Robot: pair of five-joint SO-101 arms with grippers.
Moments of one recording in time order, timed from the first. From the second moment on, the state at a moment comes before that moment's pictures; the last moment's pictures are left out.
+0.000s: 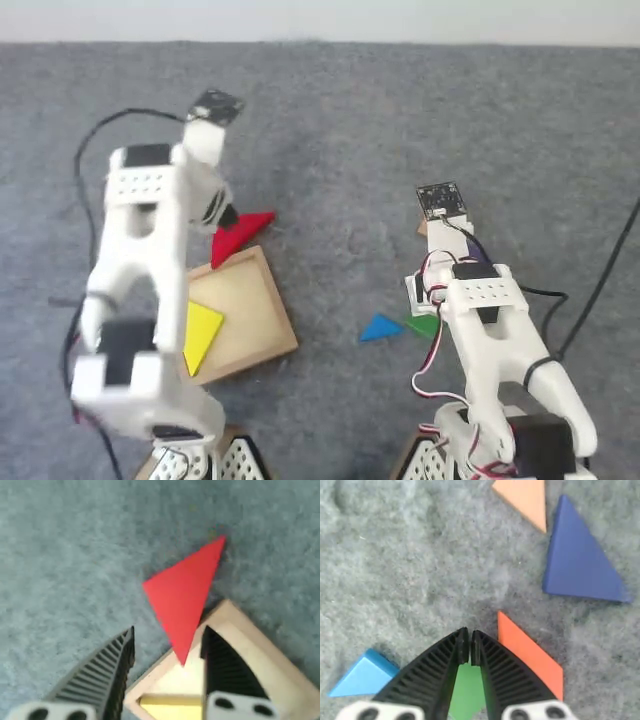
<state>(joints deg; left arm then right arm) -9.1 11.0 6.0 76.4 -23.4 -9.3 -20.7 59.3 44.1 5.3</state>
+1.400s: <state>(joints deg) -6.9 35.7 -20.4 98.4 -25.3 -9.4 -20.2 58.1 42.3 4.1</state>
